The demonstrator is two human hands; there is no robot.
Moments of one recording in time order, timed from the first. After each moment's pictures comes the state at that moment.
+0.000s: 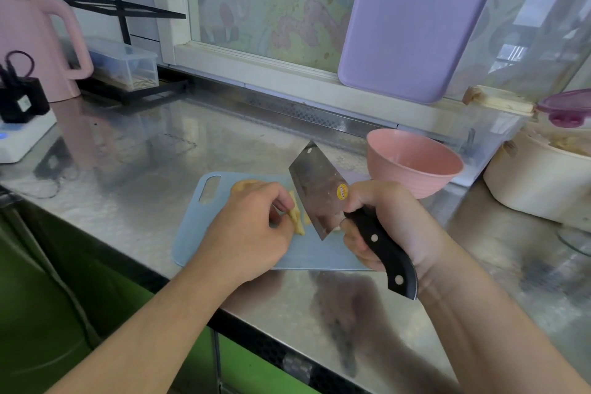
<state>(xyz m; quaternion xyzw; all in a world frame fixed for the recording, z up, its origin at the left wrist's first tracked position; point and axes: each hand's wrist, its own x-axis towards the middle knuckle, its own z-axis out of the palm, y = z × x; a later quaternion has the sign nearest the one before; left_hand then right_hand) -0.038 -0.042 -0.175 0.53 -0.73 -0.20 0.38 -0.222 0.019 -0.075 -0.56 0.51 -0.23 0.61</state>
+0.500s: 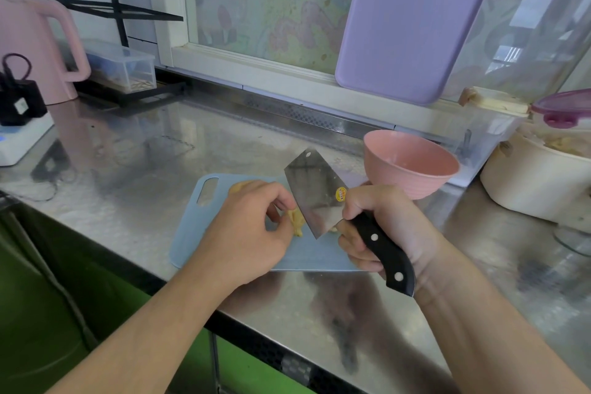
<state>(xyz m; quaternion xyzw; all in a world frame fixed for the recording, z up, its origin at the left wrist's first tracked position) -0.036 -0.040 -0.177 0.49 -0.74 -0.20 0.41 -0.226 0.003 -0.104 -0.44 0.55 -0.40 0.59</state>
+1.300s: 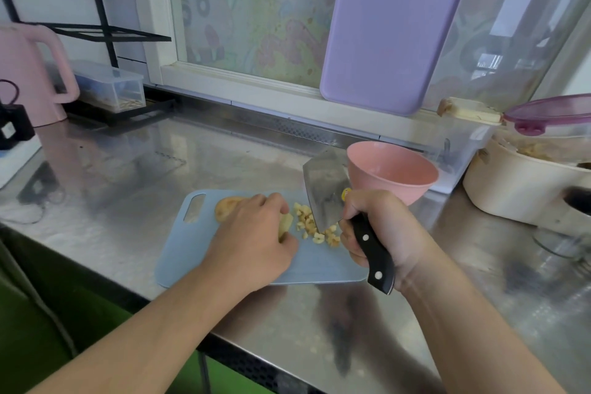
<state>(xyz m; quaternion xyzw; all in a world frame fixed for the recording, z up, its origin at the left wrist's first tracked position) -0.062 -0.045 -0.160 0.56 -0.78 -0.11 0.26 -0.242 -0.003 -0.107 -0.45 0.58 -0.47 0.49</state>
